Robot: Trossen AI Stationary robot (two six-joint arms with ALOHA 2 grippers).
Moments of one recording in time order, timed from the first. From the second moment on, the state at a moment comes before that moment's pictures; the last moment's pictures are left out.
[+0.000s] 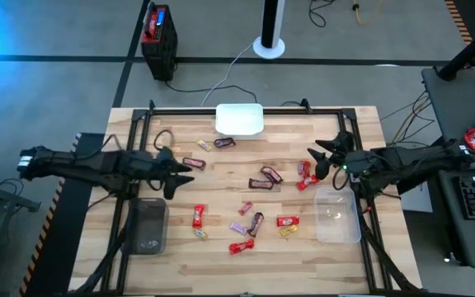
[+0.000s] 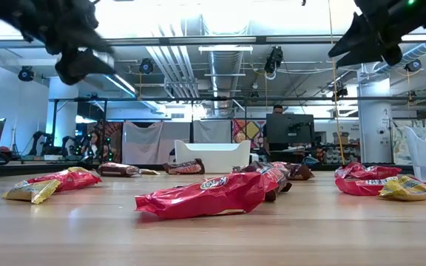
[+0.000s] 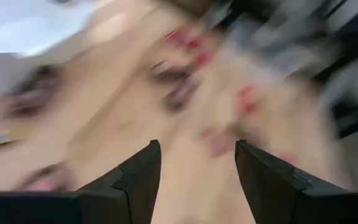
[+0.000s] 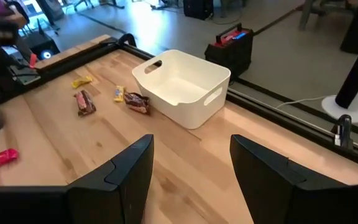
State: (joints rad) left arm -0.06 0.70 0.55 -0.37 -0.18 -0.50; right arm 0.15 0.68 0.61 -0.50 0.76 0.54
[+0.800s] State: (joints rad) left arm 0.44 1.33 0.77 -0.57 0.02 0.39; right arm 0.15 0.68 0.57 -0.53 0.73 0.64
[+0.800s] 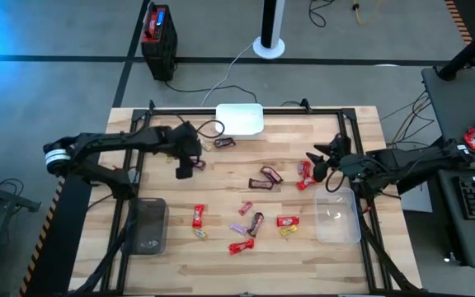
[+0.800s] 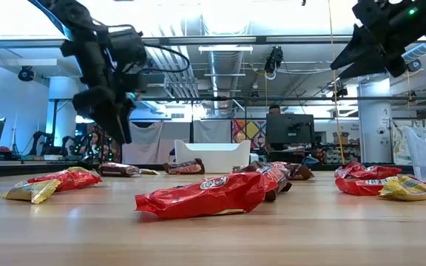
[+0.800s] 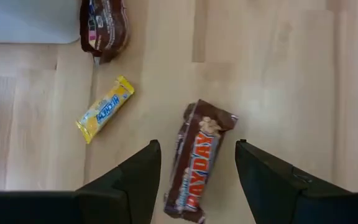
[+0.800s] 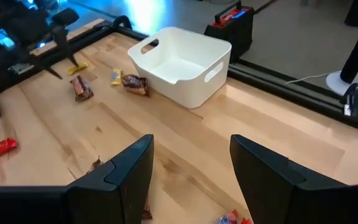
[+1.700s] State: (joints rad) left arm 0.45 1.48 0.82 -0.60 -0.12 0.39; right arm 0.15 0.68 0.56 -0.53 0.72 0.65
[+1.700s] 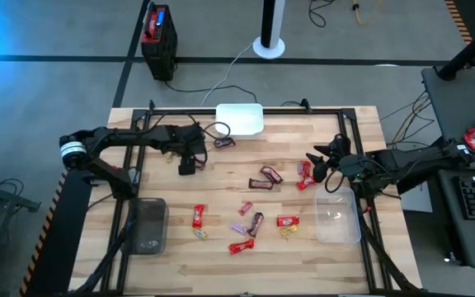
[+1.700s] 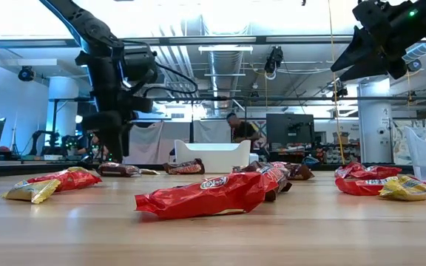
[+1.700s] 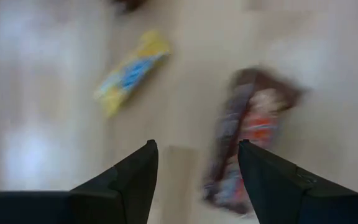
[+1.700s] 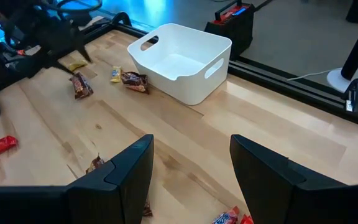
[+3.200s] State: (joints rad) left arm 0.44 1.63 0.80 -0.58 0.04 0.38; right arm 0.15 0.68 0.56 -0.53 0.72 0.64
